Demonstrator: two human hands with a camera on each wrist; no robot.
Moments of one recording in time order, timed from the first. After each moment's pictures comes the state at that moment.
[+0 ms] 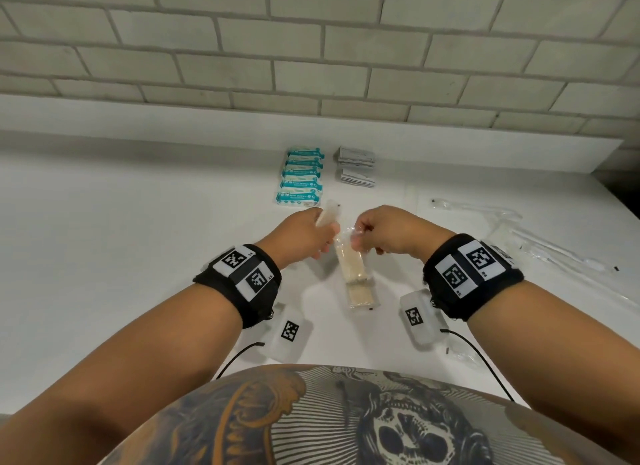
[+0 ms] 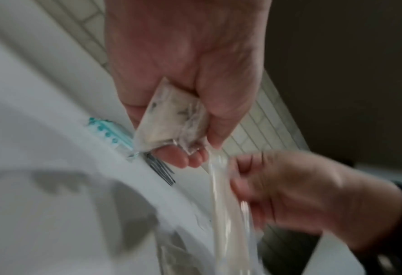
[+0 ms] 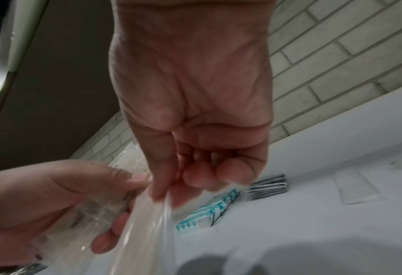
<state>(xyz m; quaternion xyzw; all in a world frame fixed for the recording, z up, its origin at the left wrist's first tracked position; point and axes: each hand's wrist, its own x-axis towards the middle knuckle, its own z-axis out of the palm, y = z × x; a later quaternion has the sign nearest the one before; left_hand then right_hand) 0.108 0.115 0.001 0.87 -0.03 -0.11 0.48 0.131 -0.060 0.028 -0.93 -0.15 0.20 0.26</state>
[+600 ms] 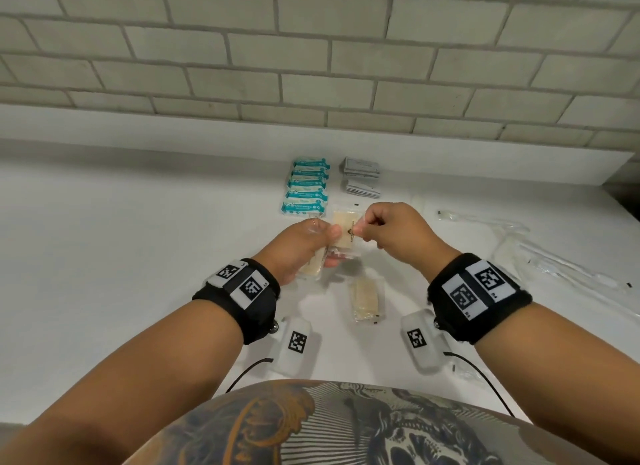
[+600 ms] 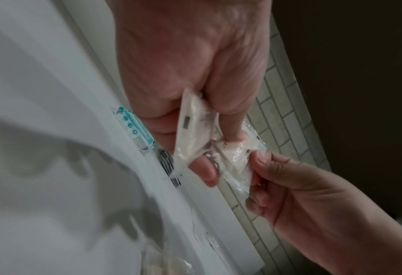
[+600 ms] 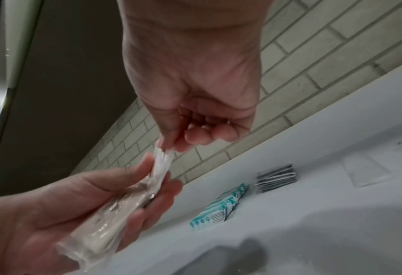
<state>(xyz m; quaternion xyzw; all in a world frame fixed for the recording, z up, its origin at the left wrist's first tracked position) 0.106 0.122 -0.005 0.68 0.02 -0.17 0.71 0.128 -0.056 0.031 -0.90 -0.12 0.06 0.42</state>
